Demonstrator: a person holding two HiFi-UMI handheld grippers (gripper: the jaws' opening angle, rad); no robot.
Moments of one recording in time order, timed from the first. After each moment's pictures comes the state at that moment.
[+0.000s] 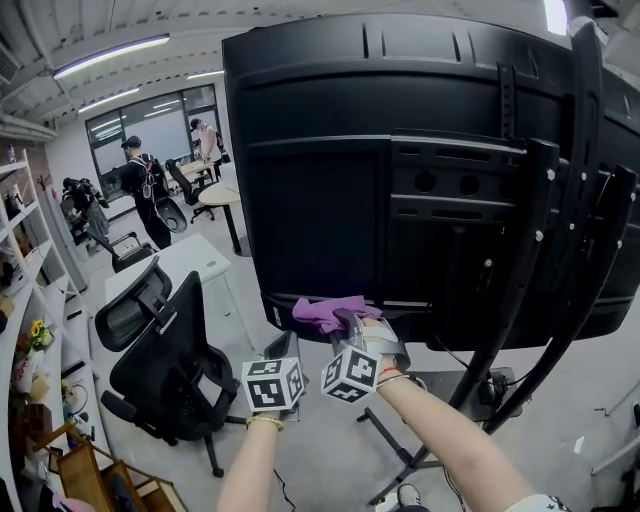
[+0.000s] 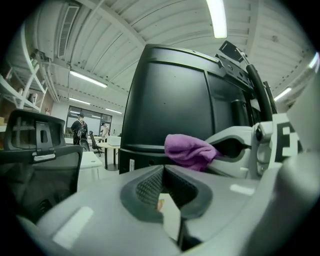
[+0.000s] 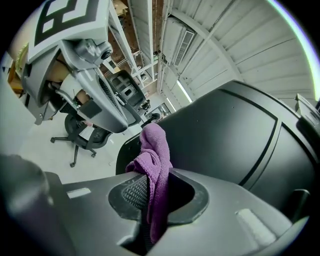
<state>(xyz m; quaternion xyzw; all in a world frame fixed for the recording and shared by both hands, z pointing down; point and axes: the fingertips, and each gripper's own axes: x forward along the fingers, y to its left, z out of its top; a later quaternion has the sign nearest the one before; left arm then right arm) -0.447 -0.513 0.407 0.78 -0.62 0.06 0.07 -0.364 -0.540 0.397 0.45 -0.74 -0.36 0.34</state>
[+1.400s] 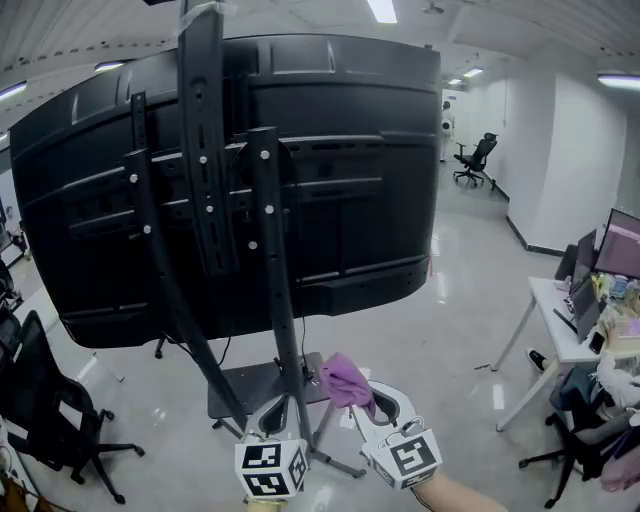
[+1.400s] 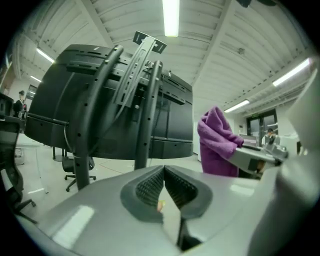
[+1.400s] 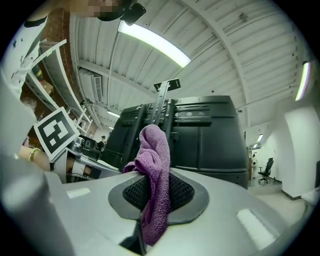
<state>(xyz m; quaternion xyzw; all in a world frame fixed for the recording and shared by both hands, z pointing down) 0.107 -0.219 0.437 0.90 -0.43 0.05 0.08 0.211 -0.162 0.395 0.63 -0.77 -0.11 0.00</state>
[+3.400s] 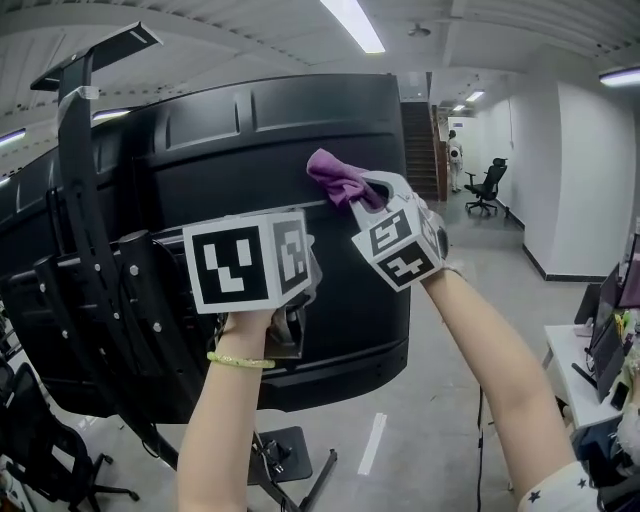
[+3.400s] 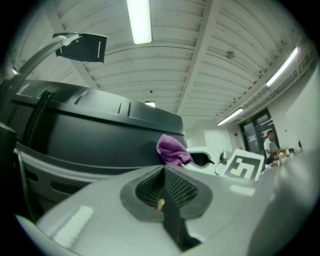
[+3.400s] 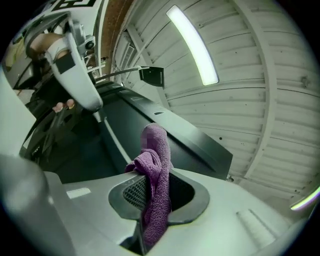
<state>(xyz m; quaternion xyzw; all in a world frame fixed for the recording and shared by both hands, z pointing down) 0.404 -0.374 0.043 0.92 -0.40 -0.02 -0.04 0.513 -0.421 0.024 0.66 -0.61 -0.41 0.17</state>
